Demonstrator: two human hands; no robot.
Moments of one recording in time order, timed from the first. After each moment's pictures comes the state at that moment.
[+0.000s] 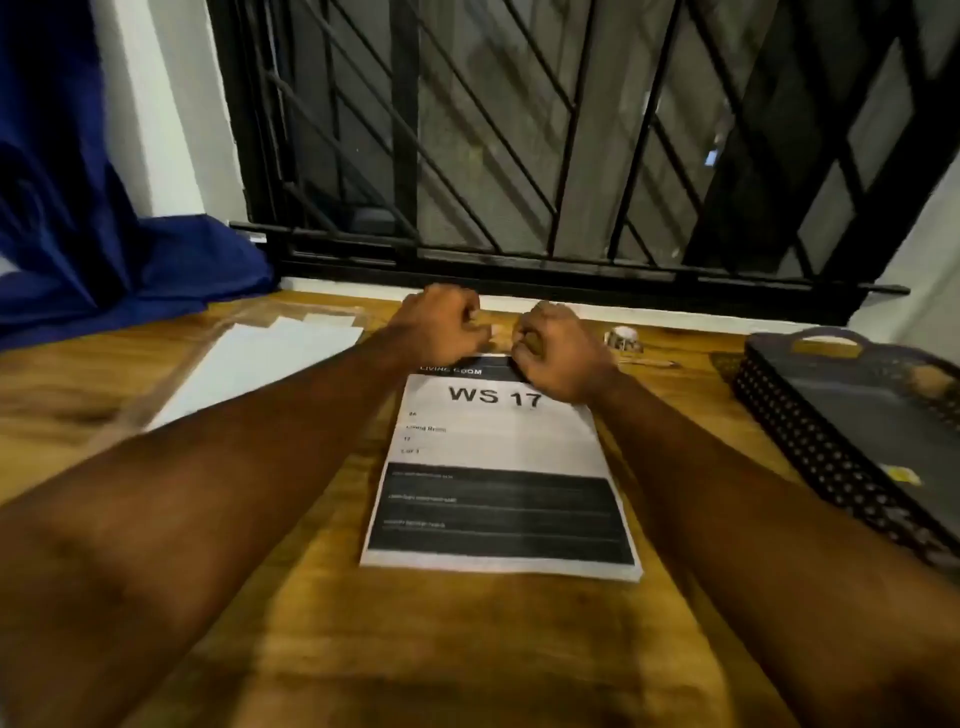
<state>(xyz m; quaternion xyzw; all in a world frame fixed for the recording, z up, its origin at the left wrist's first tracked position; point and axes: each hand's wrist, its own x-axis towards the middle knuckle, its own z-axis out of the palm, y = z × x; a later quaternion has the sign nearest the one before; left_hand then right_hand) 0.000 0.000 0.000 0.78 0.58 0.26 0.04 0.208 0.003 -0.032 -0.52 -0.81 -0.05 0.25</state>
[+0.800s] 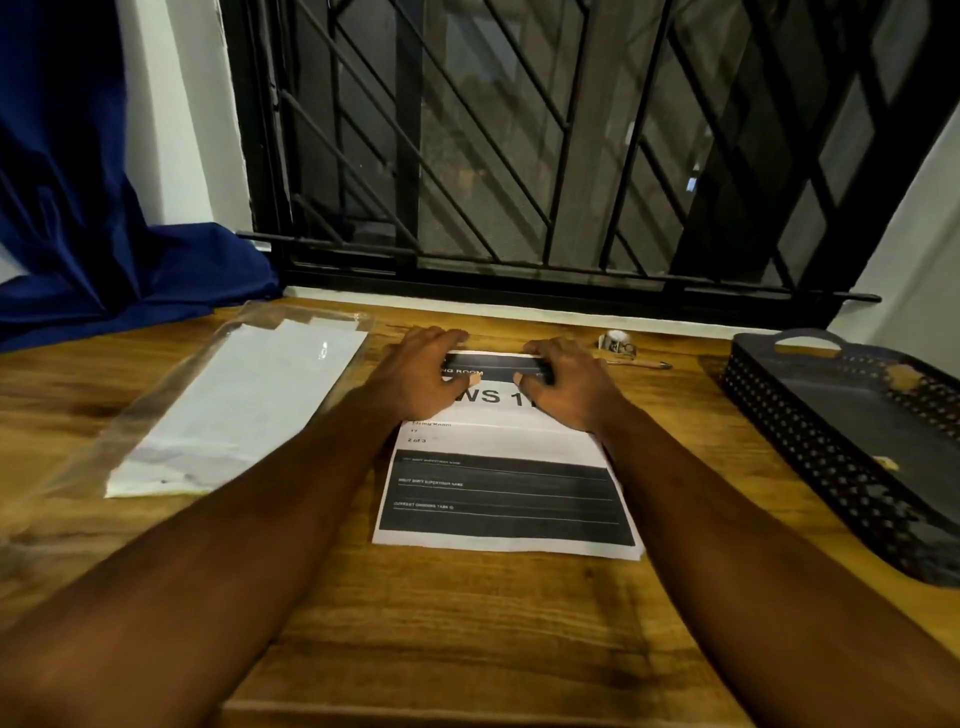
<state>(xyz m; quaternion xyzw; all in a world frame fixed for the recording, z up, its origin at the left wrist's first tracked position) -0.031 -0.051 -0.051 0.79 0.54 0.26 0.06 0.211 -0.046 -0.059 -0.59 -0.77 0.00 0.24</state>
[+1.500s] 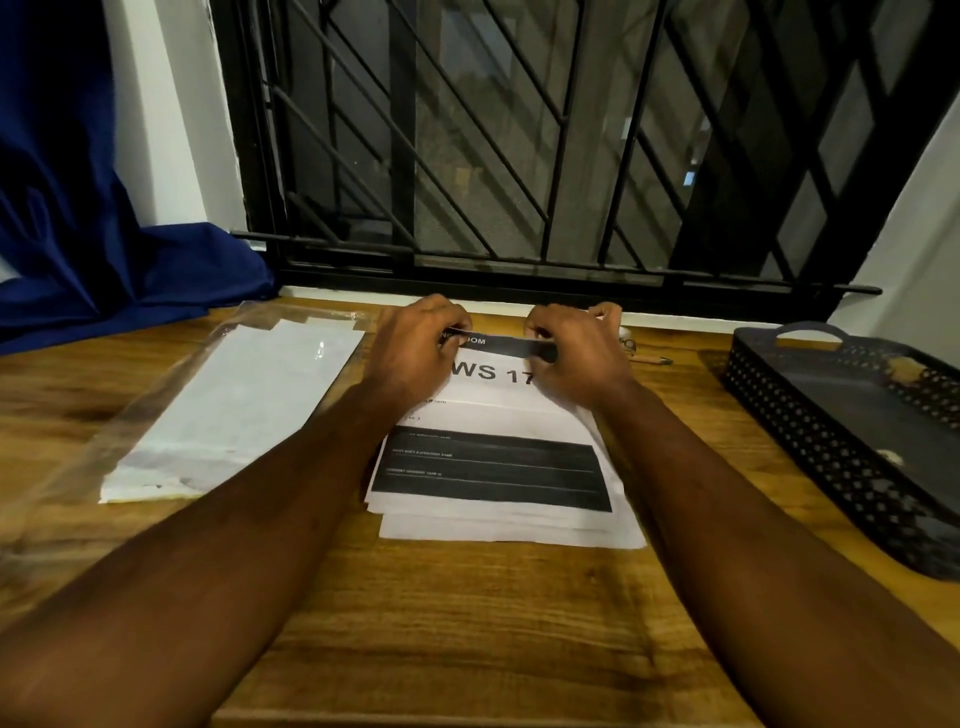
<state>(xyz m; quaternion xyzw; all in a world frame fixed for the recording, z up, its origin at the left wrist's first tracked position) -0.029 -0.047 -0.038 0.78 0.46 0.41 -0.08 0.200 -0.064 -0.019 -0.56 -0.78 -0.13 0.26</state>
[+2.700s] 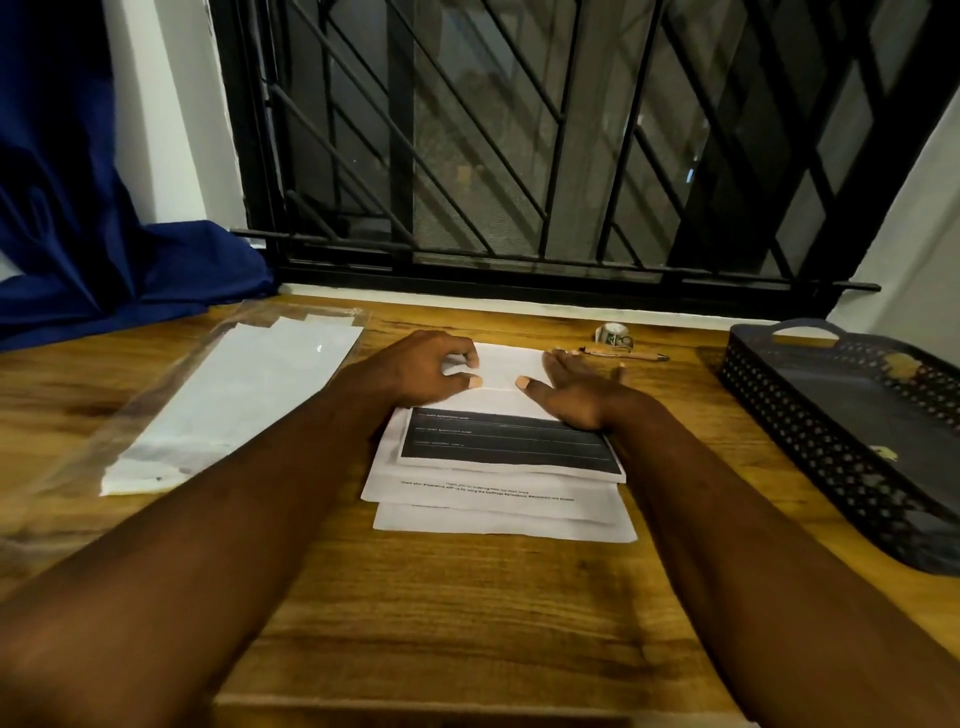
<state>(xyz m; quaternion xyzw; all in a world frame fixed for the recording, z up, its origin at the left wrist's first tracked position) -0.036 -0.037 -0.043 0.84 0.48 0.22 0.15 0.222 -0.059 -0.049 -0.67 -0.74 0.09 -0.01</state>
